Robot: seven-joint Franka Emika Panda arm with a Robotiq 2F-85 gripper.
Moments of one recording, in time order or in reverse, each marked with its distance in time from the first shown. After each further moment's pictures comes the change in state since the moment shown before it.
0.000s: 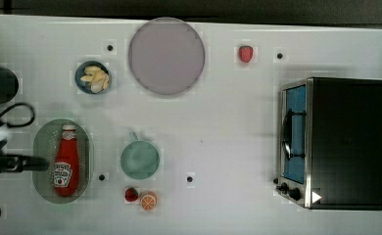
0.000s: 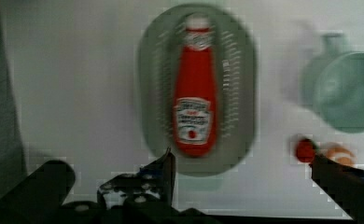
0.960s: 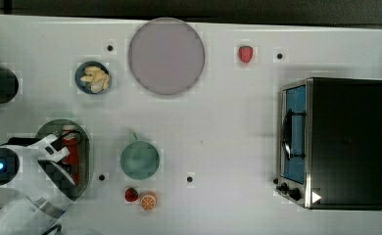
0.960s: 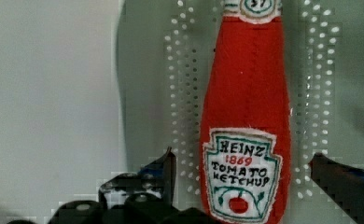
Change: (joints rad) arm 0.000 0.300 -0.006 -0.378 -0.181 0.698 0.140
